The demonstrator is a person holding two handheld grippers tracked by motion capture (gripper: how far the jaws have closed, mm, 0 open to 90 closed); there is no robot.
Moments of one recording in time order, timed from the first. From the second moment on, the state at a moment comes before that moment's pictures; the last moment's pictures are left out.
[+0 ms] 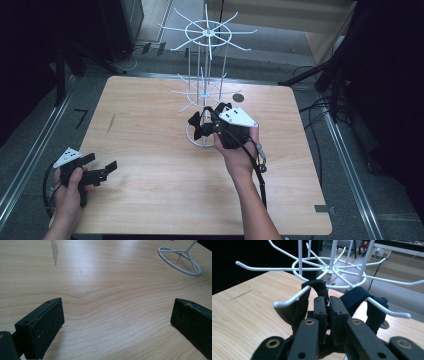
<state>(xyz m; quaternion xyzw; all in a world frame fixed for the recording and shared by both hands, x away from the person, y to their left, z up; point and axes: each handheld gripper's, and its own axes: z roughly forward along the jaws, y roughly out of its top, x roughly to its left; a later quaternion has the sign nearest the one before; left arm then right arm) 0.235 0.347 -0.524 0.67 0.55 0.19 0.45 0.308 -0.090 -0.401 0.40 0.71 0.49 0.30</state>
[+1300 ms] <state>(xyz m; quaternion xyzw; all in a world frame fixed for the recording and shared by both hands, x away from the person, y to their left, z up) 0.235 0.347 -0.524 0.67 0.55 0.19 0.45 0.296 -0.121 -0.433 0.42 0.73 0.47 0.27</state>
